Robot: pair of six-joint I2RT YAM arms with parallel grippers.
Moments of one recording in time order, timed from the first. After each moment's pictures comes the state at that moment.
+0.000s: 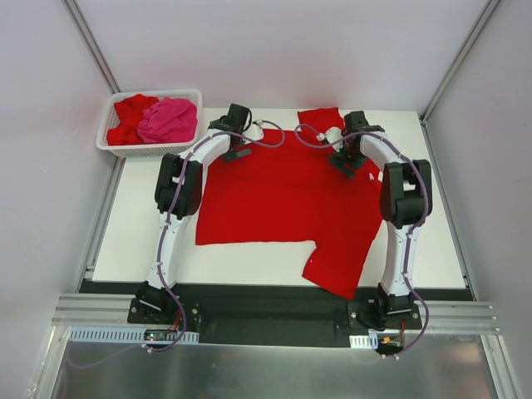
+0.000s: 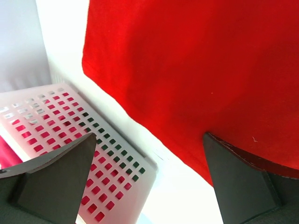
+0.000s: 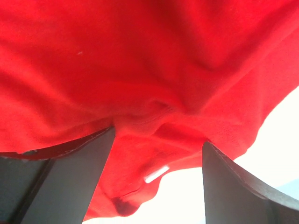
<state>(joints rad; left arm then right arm) -0.34 2.42 2.03 -0.54 -0.33 0.97 0.17 2.20 1.74 -0.71 0.12 -0.80</state>
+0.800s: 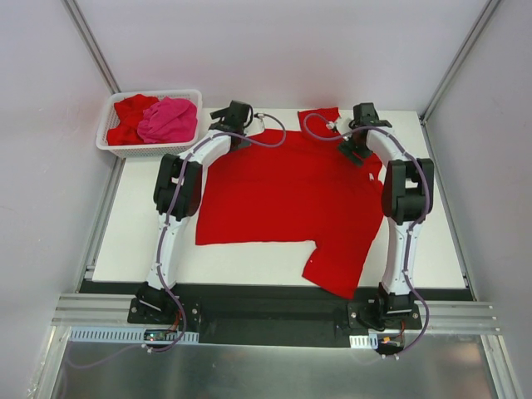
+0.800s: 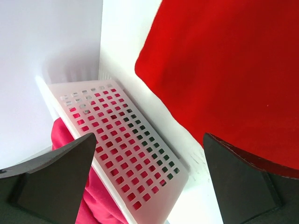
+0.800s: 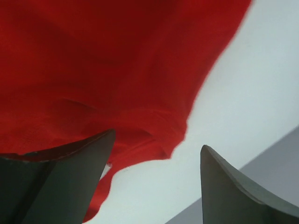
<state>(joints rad) -0.36 2.39 1.99 -0.36 -0.43 1.04 0.12 2.23 1.85 -0.64 0.20 -0.80</state>
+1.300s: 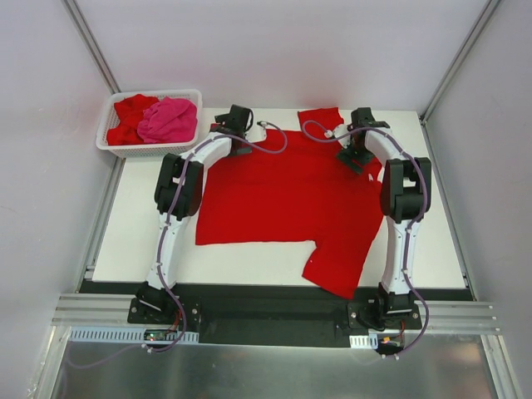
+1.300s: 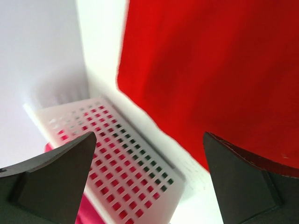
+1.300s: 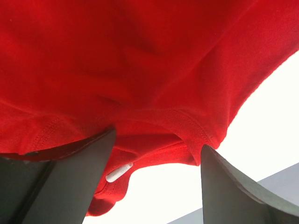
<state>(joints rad) -0.36 2.40 1.96 -0.35 -0.36 1.13 0.12 2.28 1.86 -0.78 0.17 -0.82</state>
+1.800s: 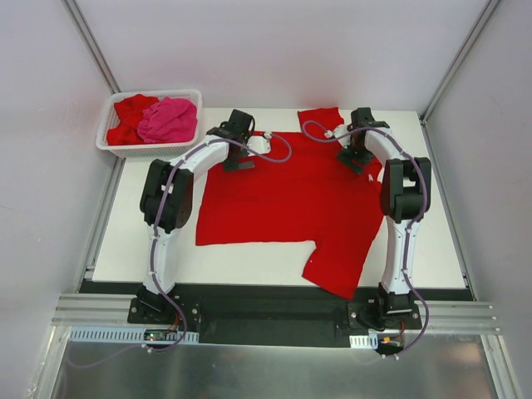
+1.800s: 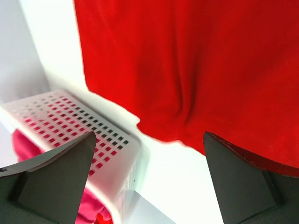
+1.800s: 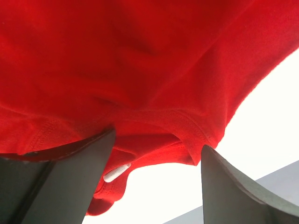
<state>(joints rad) -0.41 2.16 1.74 -0.56 -0.23 1.06 0.12 2.28 1.87 -0.79 0.18 -0.82</state>
